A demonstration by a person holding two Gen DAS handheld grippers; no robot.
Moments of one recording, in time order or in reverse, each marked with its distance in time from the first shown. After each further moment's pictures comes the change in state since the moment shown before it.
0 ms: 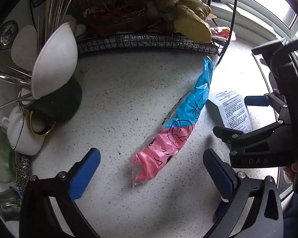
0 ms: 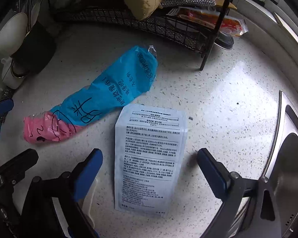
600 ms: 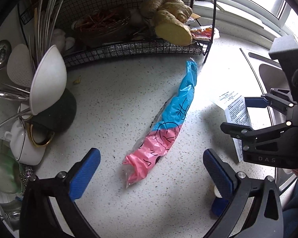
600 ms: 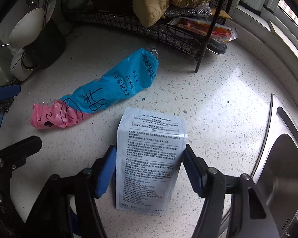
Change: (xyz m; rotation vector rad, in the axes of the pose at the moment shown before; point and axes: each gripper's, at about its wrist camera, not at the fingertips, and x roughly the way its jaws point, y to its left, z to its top) left arm -0.014 -0.020 0.005 0.104 -0.012 -0.023; right arm -0.022 0.010 -0.024 -0.016 -0.050 0.001
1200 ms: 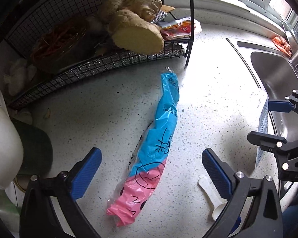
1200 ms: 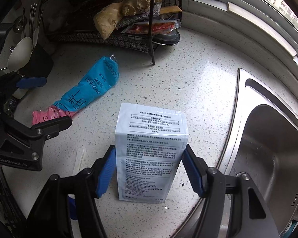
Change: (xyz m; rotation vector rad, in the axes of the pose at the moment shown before) left arm 0.049 -0.023 0.052 0.161 0.031 -0.074; right arm -0.014 -0.030 -0.007 0.152 -0.019 -0.014
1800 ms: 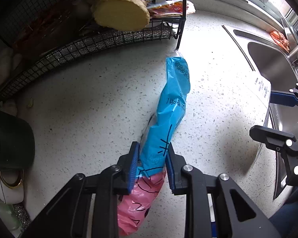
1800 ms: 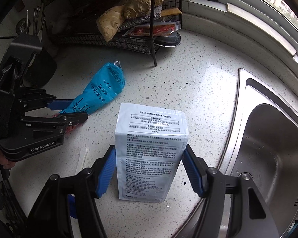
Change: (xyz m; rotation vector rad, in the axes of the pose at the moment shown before) left arm 0.021 -0.018 -0.010 -0.004 0.064 -0.072; right arm -0.012 -0.004 -0.010 0.000 -0.022 0.023
